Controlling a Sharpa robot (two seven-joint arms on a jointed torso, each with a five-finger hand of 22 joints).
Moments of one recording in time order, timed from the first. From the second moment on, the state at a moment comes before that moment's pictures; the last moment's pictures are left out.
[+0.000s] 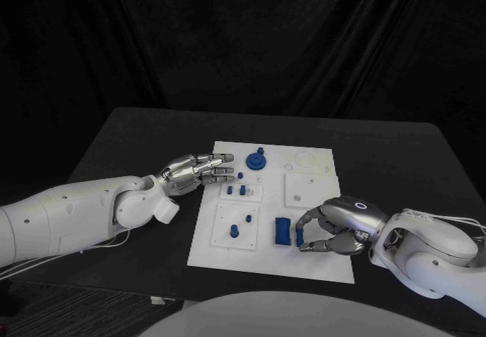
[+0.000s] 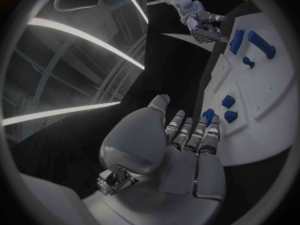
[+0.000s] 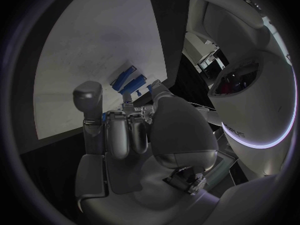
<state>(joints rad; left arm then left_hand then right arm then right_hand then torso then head) 1.08 -0.90 -0.21 1.34 -0.03 0.37 0.48 1.42 0.20 -0.10 0.09 0.58 0.42 0.15 0.08 0.05 0.12 0.17 0.29 0.04 0.16 0.27 0.26 0.04 0.09 0.20 0.29 0.07 0.24 1.07 -1.08 -0.21 1.90 -1.62 -0.30 -0.04 1.20 -0.08 0.05 0.23 0.11 0.83 0.08 0.20 0.21 1.46 -0.01 1.57 1.31 1.47 -0.08 1.51 1.31 0.14 1.46 0.03 0.76 1.31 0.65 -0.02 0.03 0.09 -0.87</state>
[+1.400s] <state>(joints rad) 1.08 -0.90 -0.21 1.34 -0.03 0.37 0.48 1.42 0.20 -0.10 0.09 0.59 0.42 0.15 0.09 0.05 0.12 0.17 0.29 0.04 0.17 0.27 0.26 0.04 0.09 0.20 0.29 0.07 0.24 1.04 -1.06 -0.21 1.89 -1.66 -0.27 -0.11 1.23 -0.07 0.05 0.25 0.10 0.85 0.06 0.16 0.17 1.47 -0.03 1.57 1.31 1.47 -0.09 1.51 1.31 0.14 1.46 0.03 0.73 1.31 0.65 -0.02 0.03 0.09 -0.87</state>
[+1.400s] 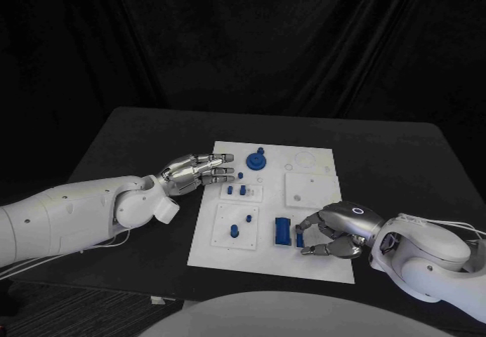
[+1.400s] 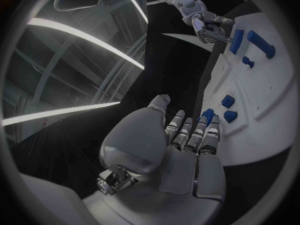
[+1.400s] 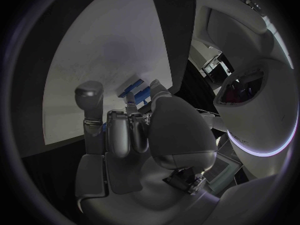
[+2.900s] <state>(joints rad) 1.10 -0.99 -0.21 1.50 -0.15 0.11 0.66 1.40 0.15 -0.10 0.17 0.59 0.66 0.15 0.16 0.06 0.32 0.17 0.44 0.06 0.15 0.16 0.24 0.04 0.16 0.16 0.28 0.06 0.19 1.15 -1.07 -0.21 1.74 -1.09 -0.81 0.47 1.18 -0.02 -0.07 0.29 0.27 0.83 0.06 0.07 0.07 0.62 0.21 0.30 0.37 0.72 0.22 0.18 0.14 0.13 0.54 0.27 0.06 0.59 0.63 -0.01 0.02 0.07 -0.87</state>
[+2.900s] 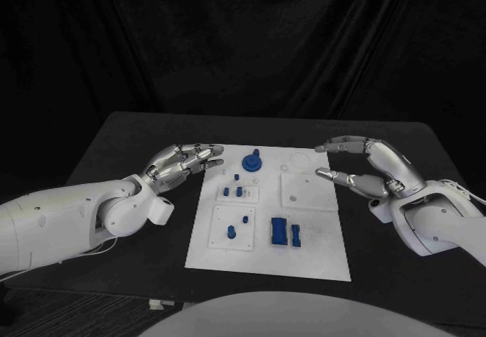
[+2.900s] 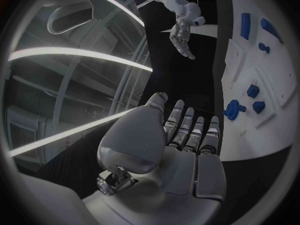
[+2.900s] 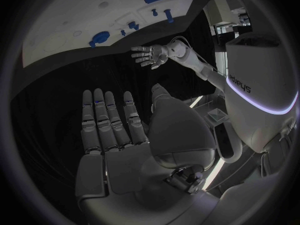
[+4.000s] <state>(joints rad) 1.08 -0.87 -0.13 1.50 -0.29 -0.22 0.63 0.75 0.04 -0.08 0.15 0.26 0.29 0.01 0.02 0.00 0.01 0.00 0.16 0.00 0.00 0.01 0.01 0.00 0.11 0.00 0.09 0.01 0.00 1.09 -0.94 -0.13 1.62 -0.58 -0.73 0.65 0.01 0.00 0.00 0.00 0.00 0.00 0.00 0.00 0.00 0.00 0.00 0.00 0.00 0.00 0.01 0.00 0.00 0.01 0.00 0.01 0.00 0.00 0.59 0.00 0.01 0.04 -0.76</state>
